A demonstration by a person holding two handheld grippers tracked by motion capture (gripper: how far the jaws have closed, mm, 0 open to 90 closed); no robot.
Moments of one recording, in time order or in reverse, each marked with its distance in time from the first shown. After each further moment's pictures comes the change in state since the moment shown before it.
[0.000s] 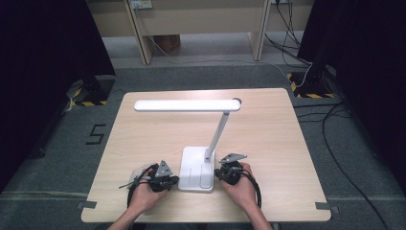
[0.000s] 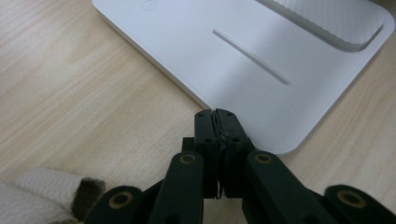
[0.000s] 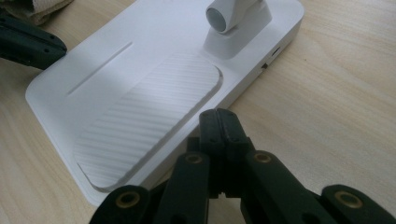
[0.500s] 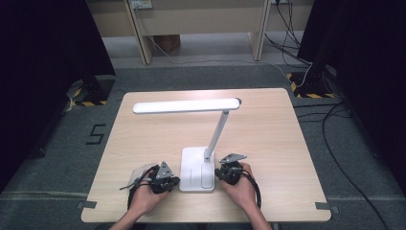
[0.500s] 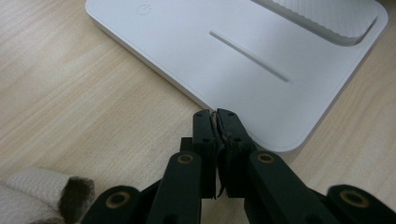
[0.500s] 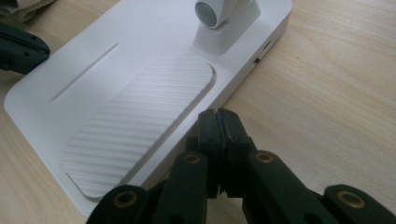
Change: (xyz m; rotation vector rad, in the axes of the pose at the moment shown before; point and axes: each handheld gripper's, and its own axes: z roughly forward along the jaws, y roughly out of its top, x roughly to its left) left arm -0.004 -0.001 0.000 -0.009 0.019 0.001; right arm -0.002 -0.002 0.003 -0.006 -0.029 -0.003
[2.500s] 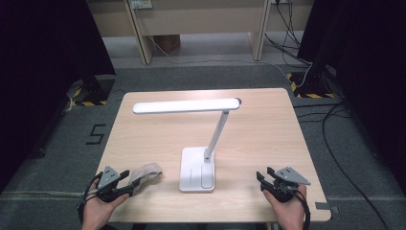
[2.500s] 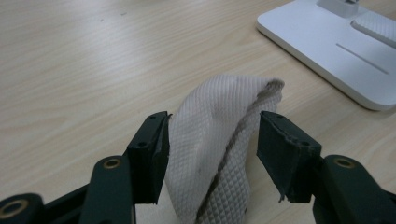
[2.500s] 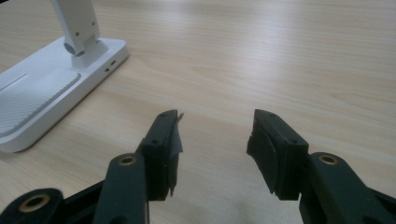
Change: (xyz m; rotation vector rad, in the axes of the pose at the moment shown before) left arm 0.053 -0.078 -0.095 -0.223 0.226 -0.233; right arm -0.057 -0.080 -0.110 -0.302 -0.263 0.153
